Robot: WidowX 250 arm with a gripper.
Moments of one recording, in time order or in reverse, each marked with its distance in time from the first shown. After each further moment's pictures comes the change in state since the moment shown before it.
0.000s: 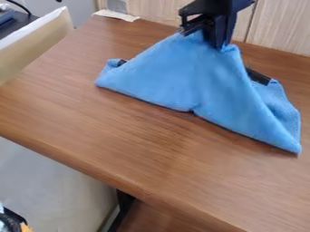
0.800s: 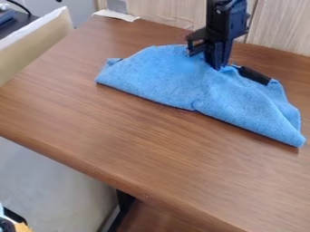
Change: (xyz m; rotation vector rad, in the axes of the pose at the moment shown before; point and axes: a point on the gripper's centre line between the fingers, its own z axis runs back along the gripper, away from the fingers) arm -0.025 0.018 -0.063 -0.064 -0.059 -0.037
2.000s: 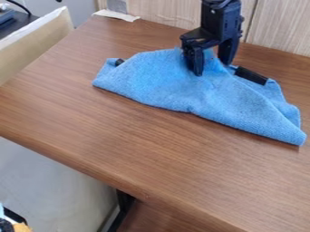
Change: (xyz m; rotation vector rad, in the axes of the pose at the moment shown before) arm -0.002 -0.007 0.002 -0.056 -0.029 -0.015
